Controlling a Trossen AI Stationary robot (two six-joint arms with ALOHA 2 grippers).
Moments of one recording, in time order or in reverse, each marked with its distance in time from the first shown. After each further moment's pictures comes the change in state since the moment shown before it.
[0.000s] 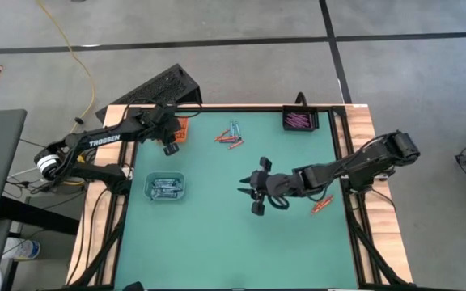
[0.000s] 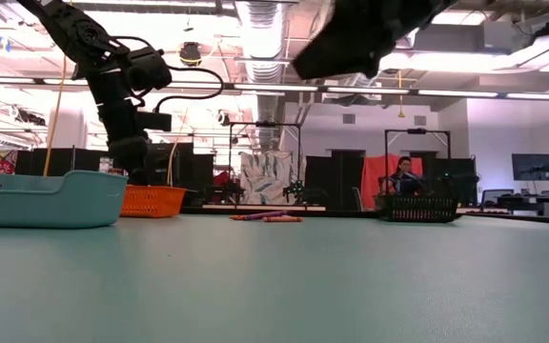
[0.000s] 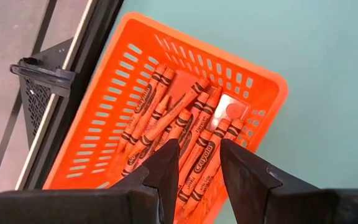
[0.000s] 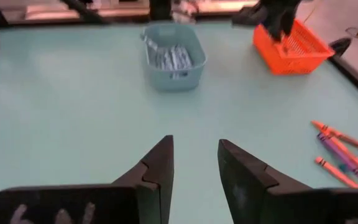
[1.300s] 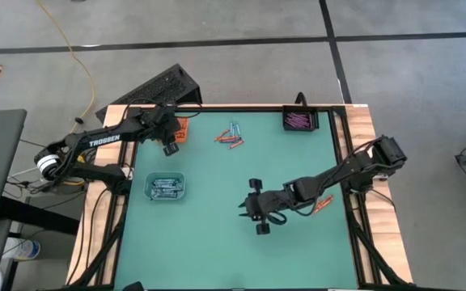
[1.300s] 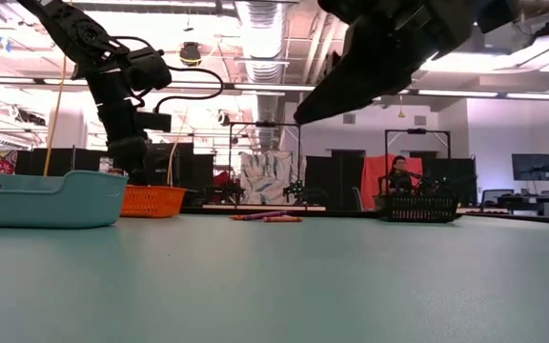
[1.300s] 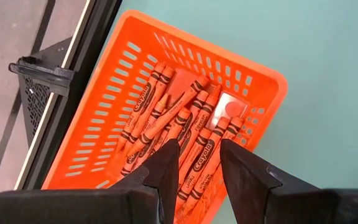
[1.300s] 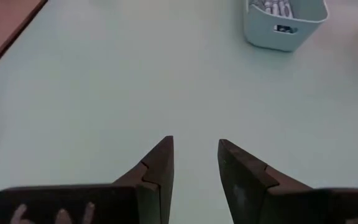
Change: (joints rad) left arm 0.000 0.000 0.000 -0.004 -0.001 0.000; right arm 0.065 0.157 -0.005 0.045 -0.222 -0.136
